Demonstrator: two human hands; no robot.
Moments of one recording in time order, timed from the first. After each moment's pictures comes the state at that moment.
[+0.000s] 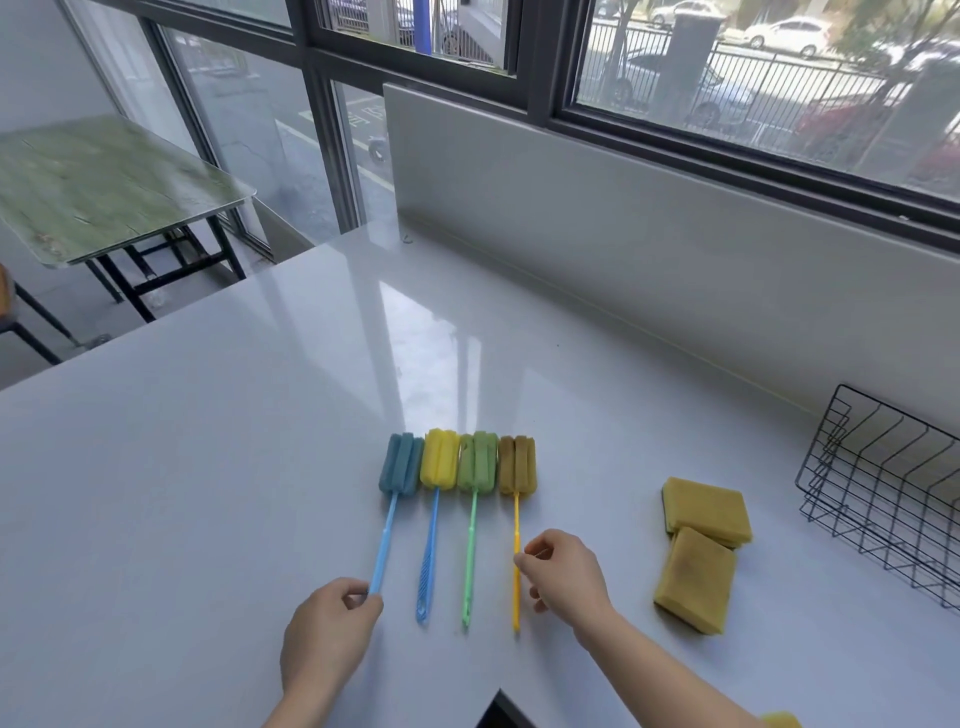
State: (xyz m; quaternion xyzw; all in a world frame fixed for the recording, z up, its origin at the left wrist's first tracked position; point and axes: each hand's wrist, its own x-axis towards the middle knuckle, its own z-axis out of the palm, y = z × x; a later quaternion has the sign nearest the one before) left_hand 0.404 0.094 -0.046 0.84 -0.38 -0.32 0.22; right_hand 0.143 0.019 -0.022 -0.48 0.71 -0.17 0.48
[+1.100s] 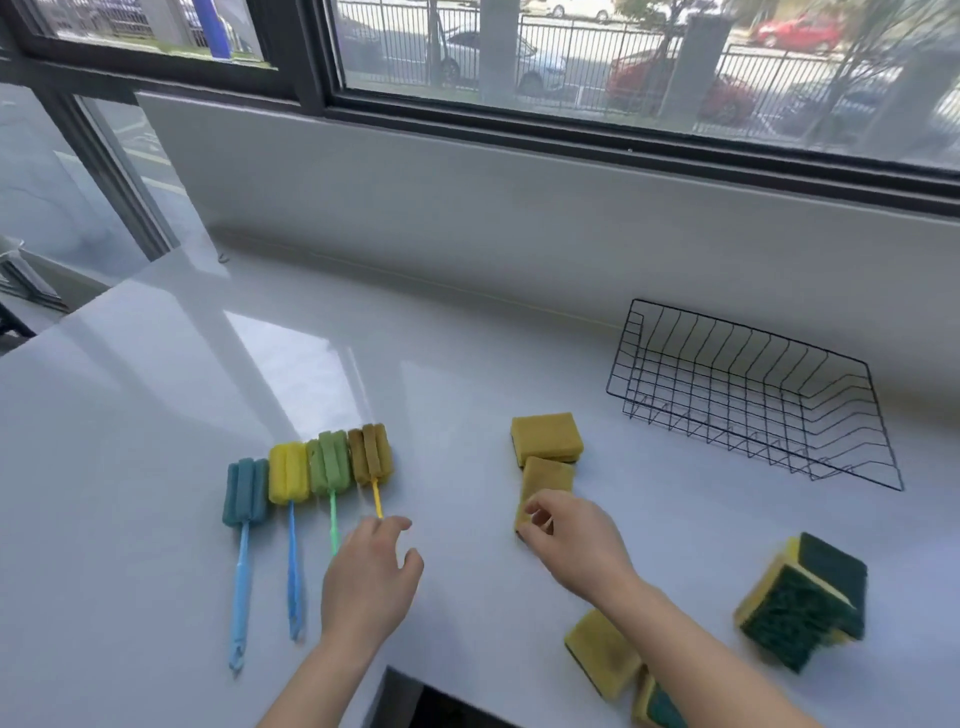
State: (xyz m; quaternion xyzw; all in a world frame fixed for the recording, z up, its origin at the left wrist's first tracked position) left_hand 0.238 0.054 -0.012 0.67 -0.69 -0.20 0.15; right_hand -0.003 0.086 0.027 -0.58 0.75 -0.17 0.28
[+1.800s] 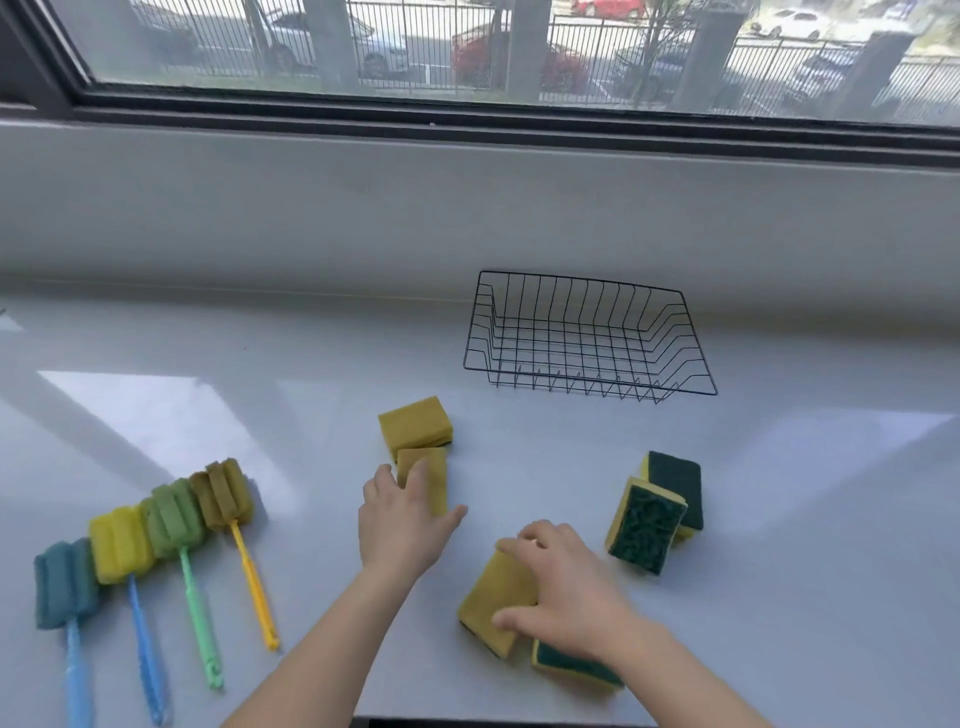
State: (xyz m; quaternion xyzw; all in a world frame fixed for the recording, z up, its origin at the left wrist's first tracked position) left_hand 0.068 0.043 -0.019 0.56 -0.81 -0.17 0.04; right_hand -0.077 0.201 0.018 -0.58 0.76 -0.06 0.27
